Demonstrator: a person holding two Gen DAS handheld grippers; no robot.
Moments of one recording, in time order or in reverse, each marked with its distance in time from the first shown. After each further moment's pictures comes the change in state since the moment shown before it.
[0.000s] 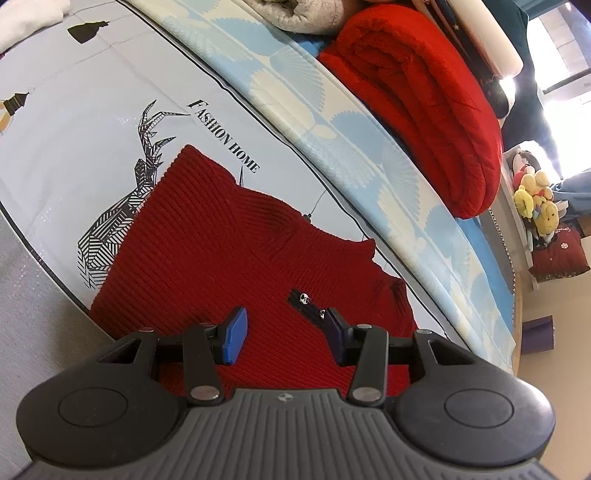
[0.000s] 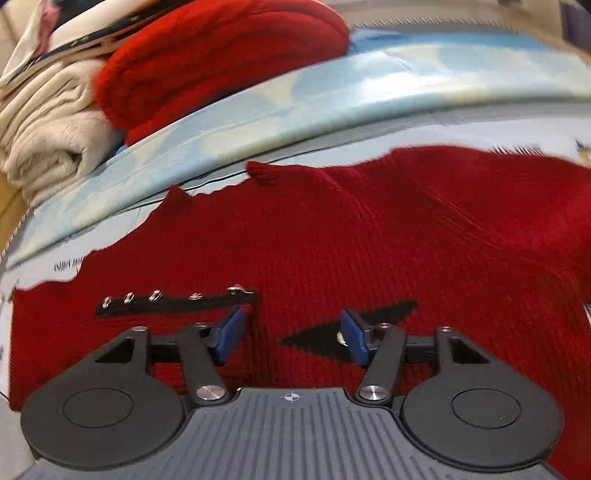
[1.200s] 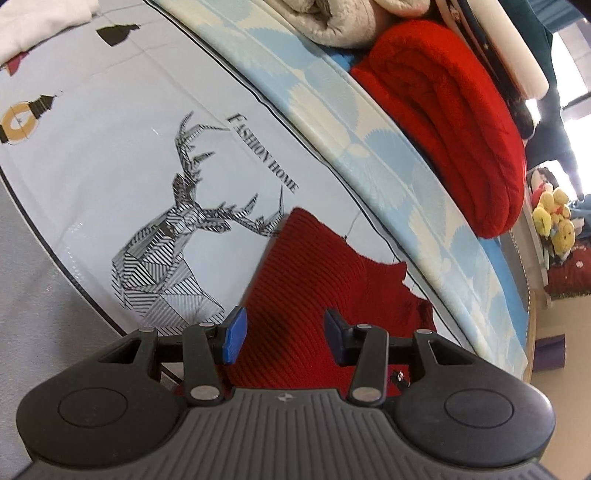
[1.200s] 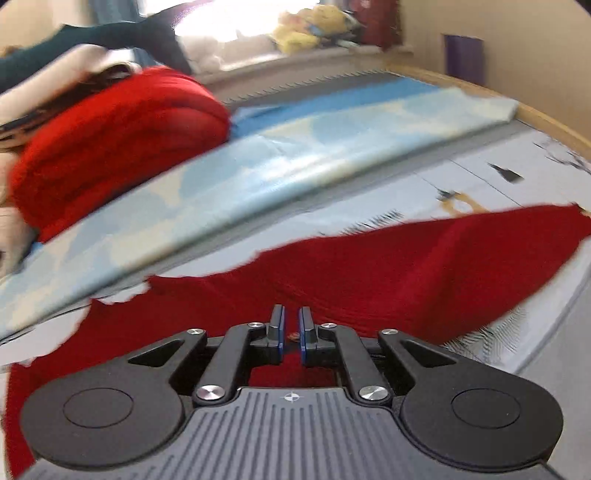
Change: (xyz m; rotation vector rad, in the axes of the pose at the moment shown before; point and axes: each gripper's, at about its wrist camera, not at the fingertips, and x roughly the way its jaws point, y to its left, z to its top) left arm 0.003 0.028 0.016 -0.037 -0.018 0.051; right arm -0.071 -0.027 0.038 0.165 -0.191 -0.288
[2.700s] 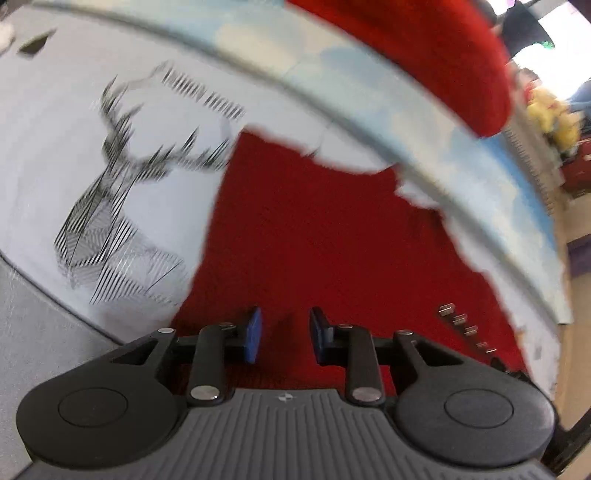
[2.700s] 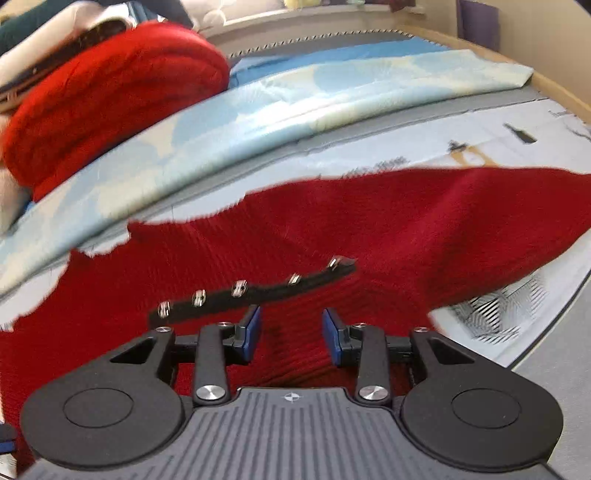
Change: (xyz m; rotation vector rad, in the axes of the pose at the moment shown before) left arm 0.038 -0.050 -0.050 0.279 0.083 0.037; right arm 0.020 -0.023 0.001 0.018 0.098 -0.037
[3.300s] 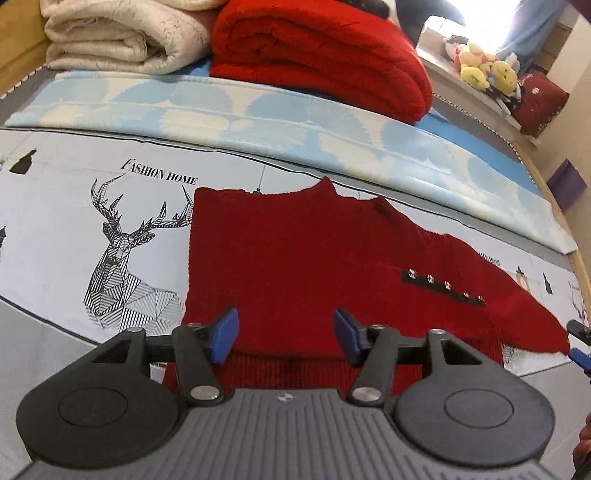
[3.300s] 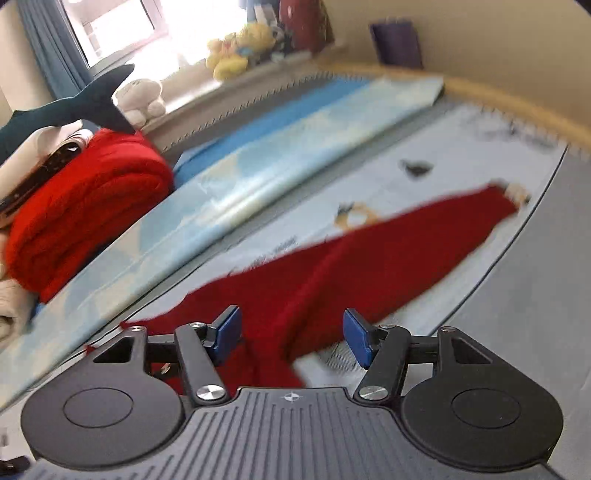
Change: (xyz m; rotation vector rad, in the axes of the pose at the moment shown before) left arm -0.062 -0.041 -0.060 0.308 -0.158 0.064; right arm -0.113 -0.116 0.018 0.197 -0.098 0.013
